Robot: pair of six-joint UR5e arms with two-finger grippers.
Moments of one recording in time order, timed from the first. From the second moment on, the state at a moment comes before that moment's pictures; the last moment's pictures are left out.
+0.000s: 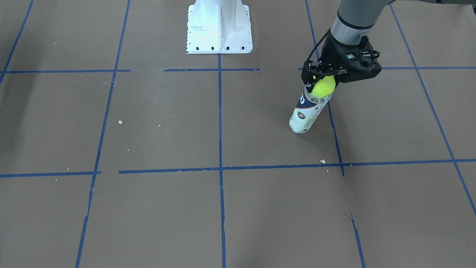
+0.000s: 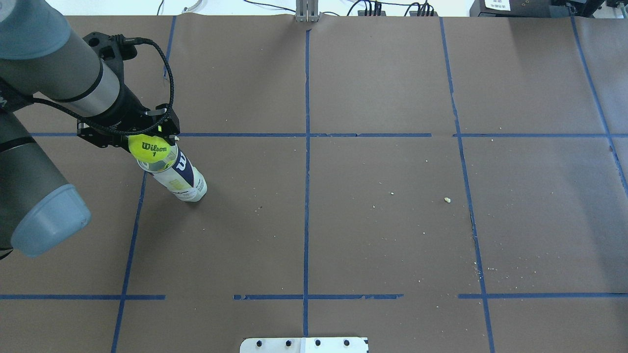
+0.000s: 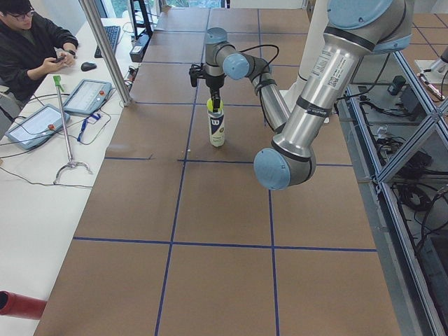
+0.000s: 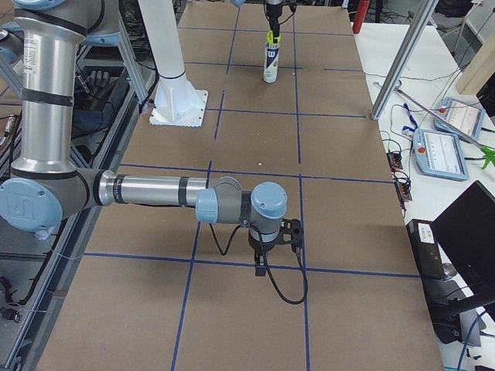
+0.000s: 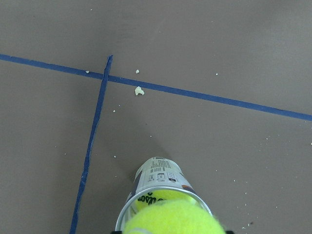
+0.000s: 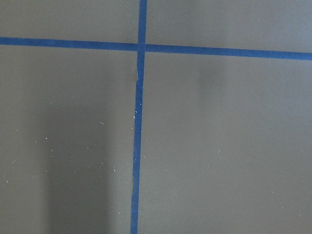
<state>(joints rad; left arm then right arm) -0.82 -2.05 -2.08 -1.25 -2.06 -1.15 1.54 -1.71 1.70 -1.58 2.29 -0.01</state>
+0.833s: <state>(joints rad) -0.84 -2.04 -2.10 -1.25 -2.06 -1.04 1.54 -1.71 1.70 -1.58 2.29 -0.01</state>
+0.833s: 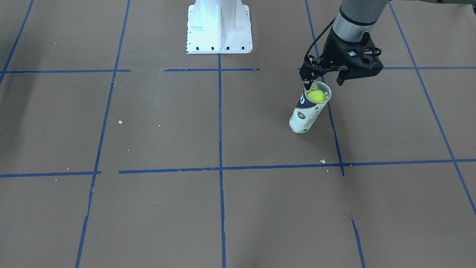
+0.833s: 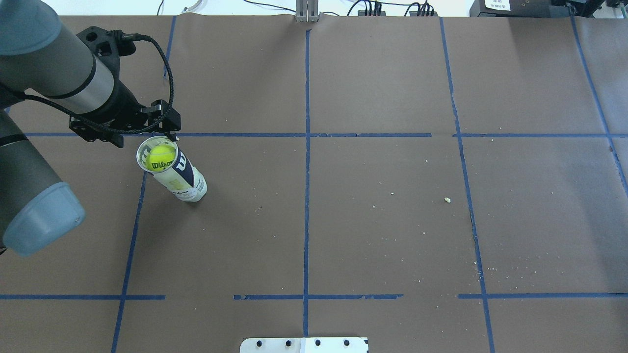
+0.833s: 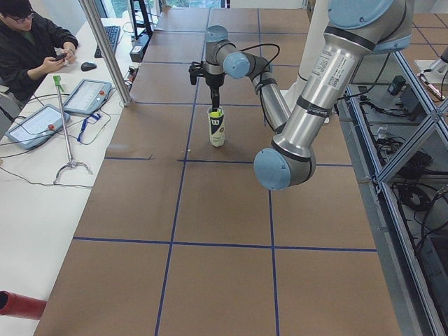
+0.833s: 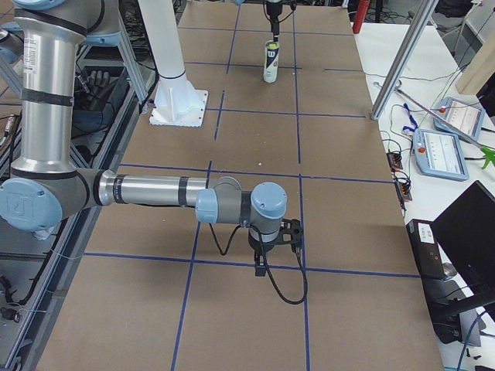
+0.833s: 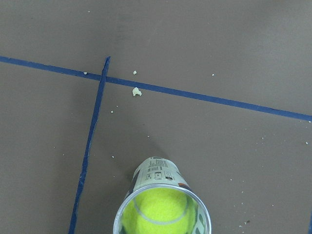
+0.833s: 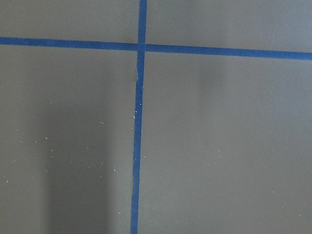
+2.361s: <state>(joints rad) -1.51 -1.54 -1.71 -1.45 -2.33 -0.03 1.54 -1.71 1.70 -1.58 2.29 -0.01</state>
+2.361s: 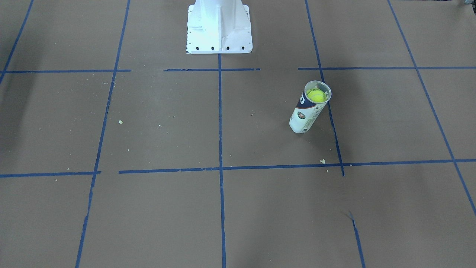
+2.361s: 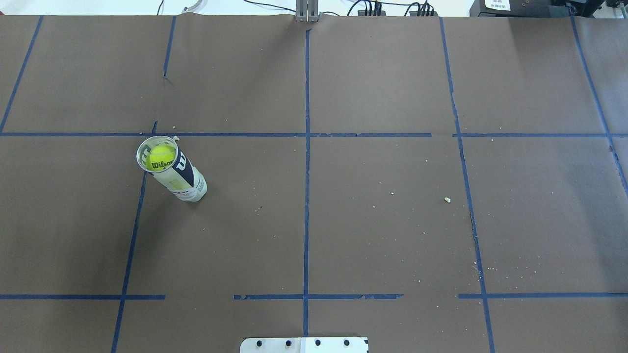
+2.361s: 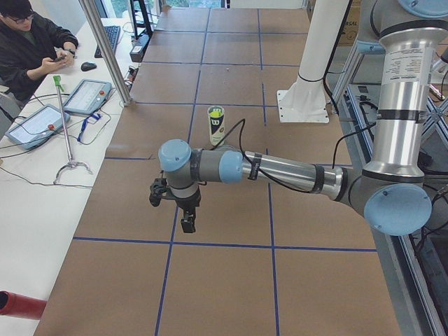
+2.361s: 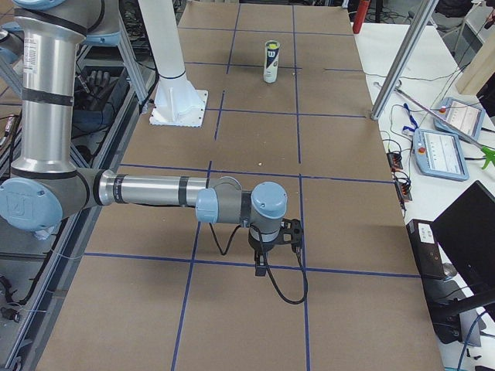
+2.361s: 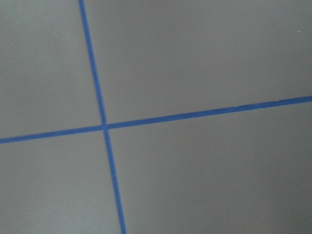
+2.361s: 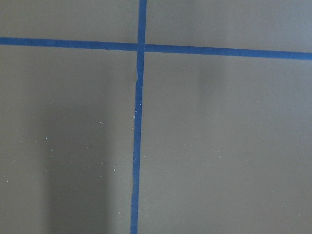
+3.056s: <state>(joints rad) -1.54 -1.45 -1.72 -1.50 -2.39 0.10 1.54 -1.71 1.70 -1.58 2.29 -0.01</state>
